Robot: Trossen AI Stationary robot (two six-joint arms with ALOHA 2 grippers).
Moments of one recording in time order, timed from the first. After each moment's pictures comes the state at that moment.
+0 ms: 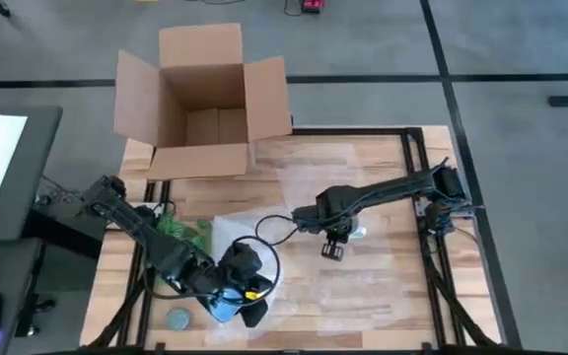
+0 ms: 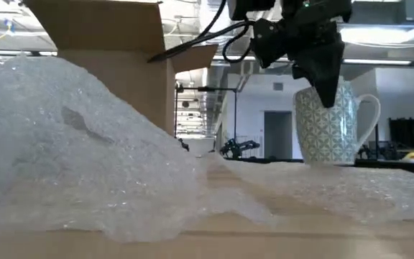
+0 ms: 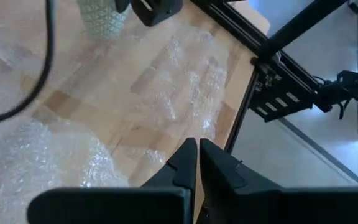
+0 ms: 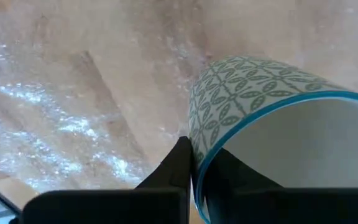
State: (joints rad) left arm -0.65 1.67 1.67 -0.83 -0.52 -1.14; right arm 0.12 1.89 1.54 -1.33 -0.10 0.42
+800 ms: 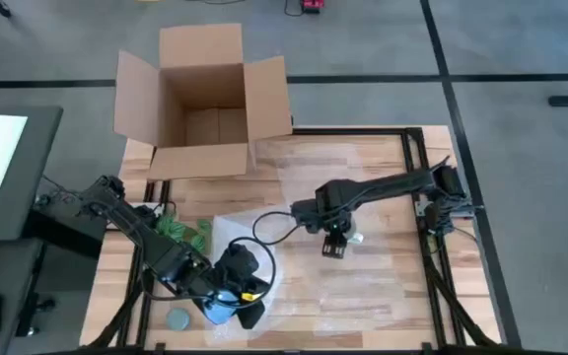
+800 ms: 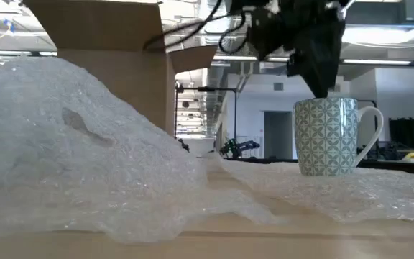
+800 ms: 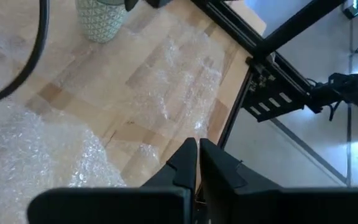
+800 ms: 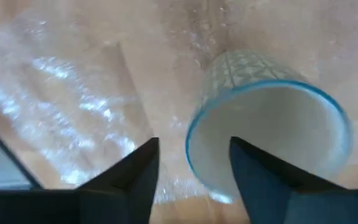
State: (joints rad) left arm -0.68 1.66 1.67 -0.84 -0.52 -1.18; right arm 0.08 1.88 1.67 -1.46 -0.18 0.28
